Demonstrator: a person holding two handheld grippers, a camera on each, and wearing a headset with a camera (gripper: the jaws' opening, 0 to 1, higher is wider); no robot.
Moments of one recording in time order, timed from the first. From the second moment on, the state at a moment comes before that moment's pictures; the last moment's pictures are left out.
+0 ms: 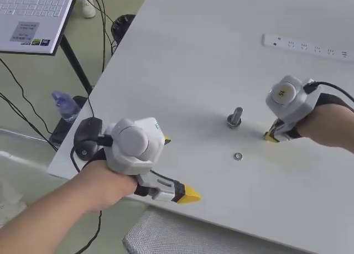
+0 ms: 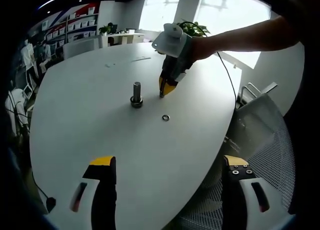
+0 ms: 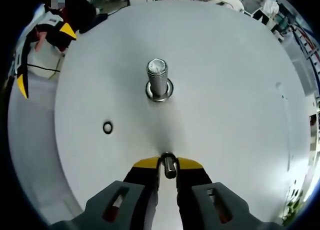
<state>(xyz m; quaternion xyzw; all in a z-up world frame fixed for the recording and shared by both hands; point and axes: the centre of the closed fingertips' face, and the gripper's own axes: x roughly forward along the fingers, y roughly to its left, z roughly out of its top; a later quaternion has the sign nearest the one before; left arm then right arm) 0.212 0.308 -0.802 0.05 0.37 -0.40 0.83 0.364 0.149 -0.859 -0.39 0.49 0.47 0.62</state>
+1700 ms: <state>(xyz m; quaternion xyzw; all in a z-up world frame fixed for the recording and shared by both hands) 0.211 0.306 -0.787 0.06 0.35 -0.41 0.84 0.365 0.160 -0.813 -0.37 0.46 0.48 0.64</state>
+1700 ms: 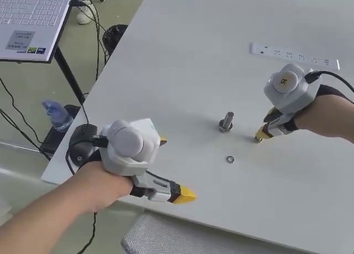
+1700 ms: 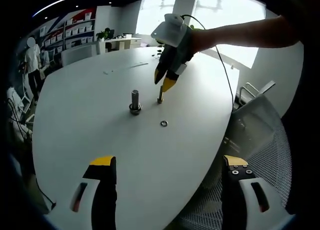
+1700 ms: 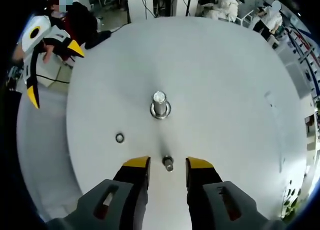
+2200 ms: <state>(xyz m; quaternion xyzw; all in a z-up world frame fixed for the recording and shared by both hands) 0.211 0.302 -0.780 0.07 0.34 -0.42 0.84 0.342 0.178 -0.798 -0.38 0.44 0.50 0.64</state>
